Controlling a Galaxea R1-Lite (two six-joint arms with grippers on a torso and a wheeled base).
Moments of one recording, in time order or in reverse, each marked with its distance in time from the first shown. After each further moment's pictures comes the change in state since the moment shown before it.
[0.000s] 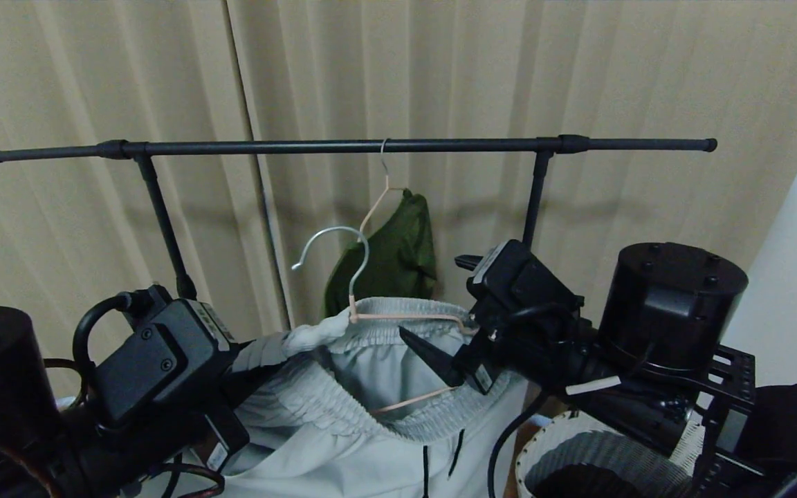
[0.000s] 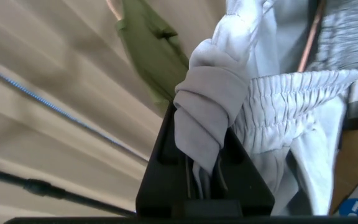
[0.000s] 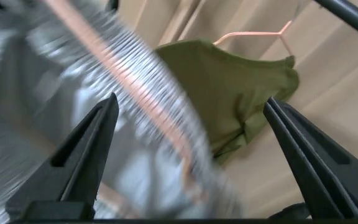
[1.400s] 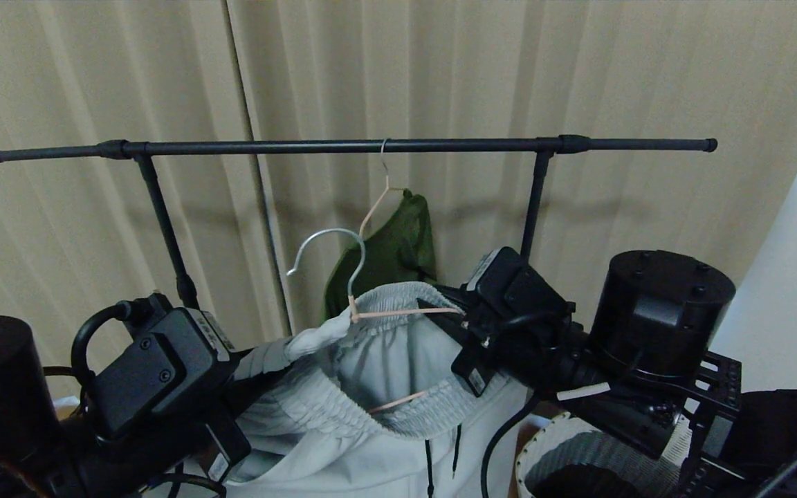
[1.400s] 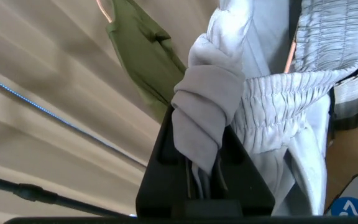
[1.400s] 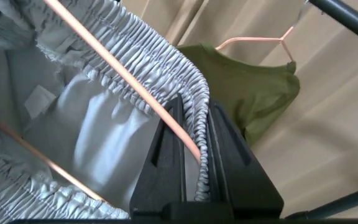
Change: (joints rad) left arm -0.011 -0.003 0.015 -0.002 0.000 -0.009; right arm -0.003 0.021 0.017 -0.060 0.003 0.000
